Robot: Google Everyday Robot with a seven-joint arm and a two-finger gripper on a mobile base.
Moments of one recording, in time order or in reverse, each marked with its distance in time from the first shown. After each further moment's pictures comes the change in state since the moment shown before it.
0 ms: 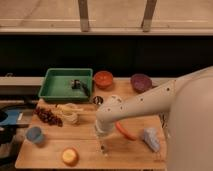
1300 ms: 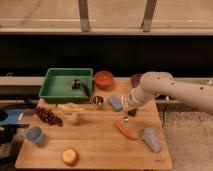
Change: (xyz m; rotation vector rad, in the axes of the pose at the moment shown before) arm -0.061 -0.156 -0.127 -0.124 -0.251 0.197
